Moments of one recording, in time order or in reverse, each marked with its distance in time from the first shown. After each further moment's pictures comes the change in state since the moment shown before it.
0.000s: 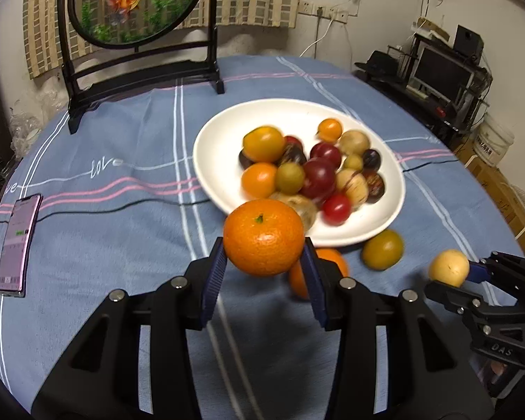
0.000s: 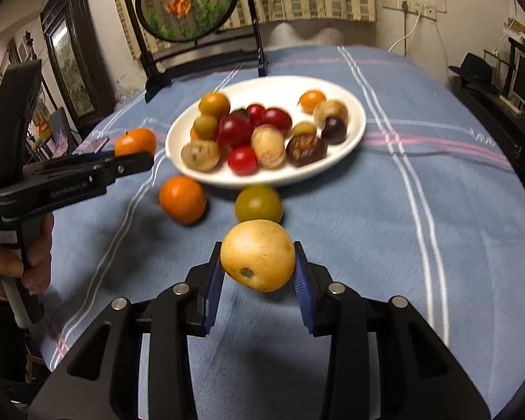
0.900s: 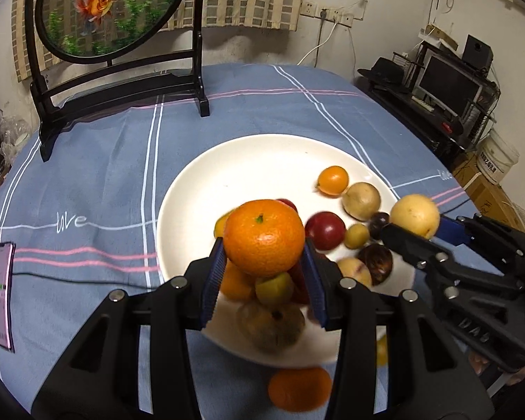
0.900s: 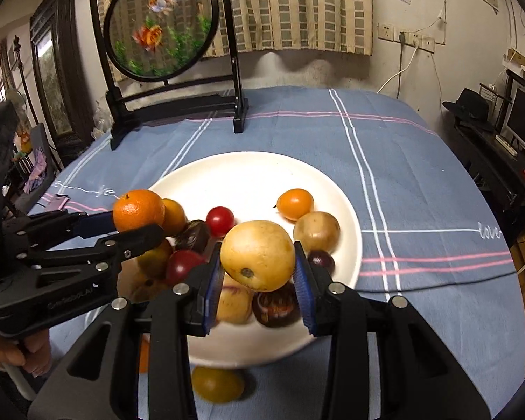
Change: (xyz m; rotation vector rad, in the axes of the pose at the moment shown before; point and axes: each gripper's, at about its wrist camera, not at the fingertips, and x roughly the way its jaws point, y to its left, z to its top) left arm 0.062 -0.010 0.079 -0.030 0.013 -0.007; right arm 0.063 -0.017 0.112 -0.031 -0.075 -0.086
